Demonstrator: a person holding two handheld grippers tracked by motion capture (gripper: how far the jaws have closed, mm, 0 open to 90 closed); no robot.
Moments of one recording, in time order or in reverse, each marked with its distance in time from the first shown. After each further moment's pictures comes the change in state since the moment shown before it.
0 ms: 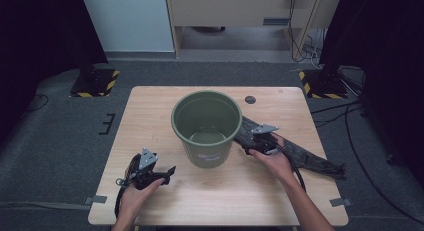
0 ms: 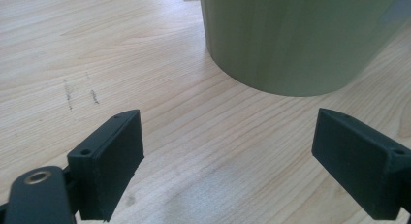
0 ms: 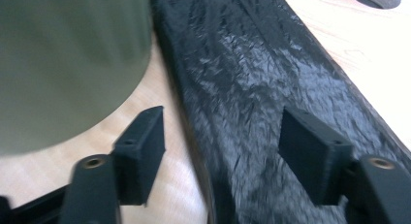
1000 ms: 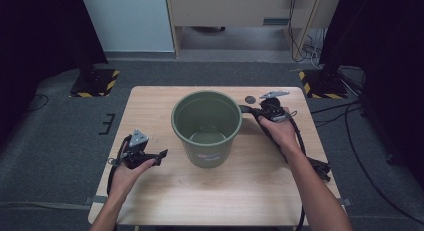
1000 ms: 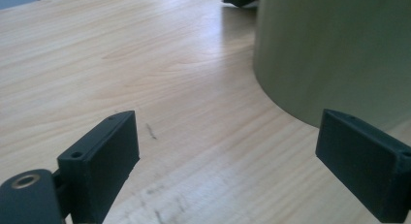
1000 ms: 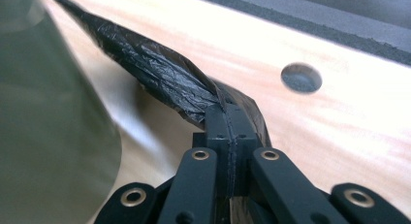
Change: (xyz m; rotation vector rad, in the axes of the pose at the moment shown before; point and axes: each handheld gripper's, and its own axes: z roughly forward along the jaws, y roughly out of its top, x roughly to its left) left arm 0.059 0.033 0.011 0.007 -0.008 -0.024; right arm -0.053 0.095 -0.029 -0.055 0.001 0.094
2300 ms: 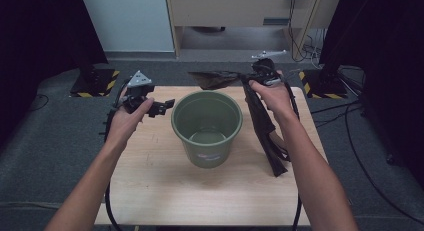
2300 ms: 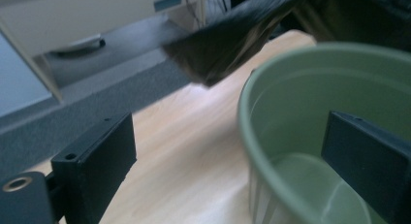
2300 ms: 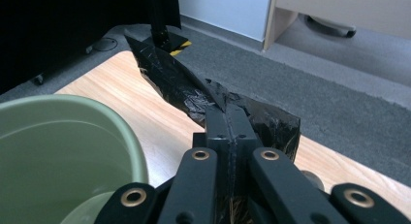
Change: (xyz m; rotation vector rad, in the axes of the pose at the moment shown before) left arm 0.006 0.180 -0.029 -0.128 -0.059 0.090; right arm 0.026 0.117 -0.040 -0.139 0.070 -0.035
